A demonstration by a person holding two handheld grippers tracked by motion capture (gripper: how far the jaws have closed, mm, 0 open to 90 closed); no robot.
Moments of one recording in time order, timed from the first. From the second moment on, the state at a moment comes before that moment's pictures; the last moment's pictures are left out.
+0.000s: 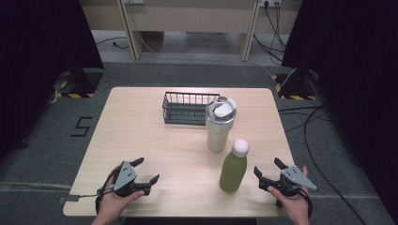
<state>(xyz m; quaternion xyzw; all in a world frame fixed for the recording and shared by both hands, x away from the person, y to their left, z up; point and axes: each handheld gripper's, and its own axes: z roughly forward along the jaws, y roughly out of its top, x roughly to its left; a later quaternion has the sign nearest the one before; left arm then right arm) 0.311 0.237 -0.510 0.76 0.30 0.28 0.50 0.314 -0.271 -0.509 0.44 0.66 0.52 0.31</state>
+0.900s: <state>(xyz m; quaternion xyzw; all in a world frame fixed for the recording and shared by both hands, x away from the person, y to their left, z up) 0.312 0.238 -0.514 0.76 0.31 0.27 0.50 0.403 -0.238 -0.475 0.36 0.70 0.55 0.27</state>
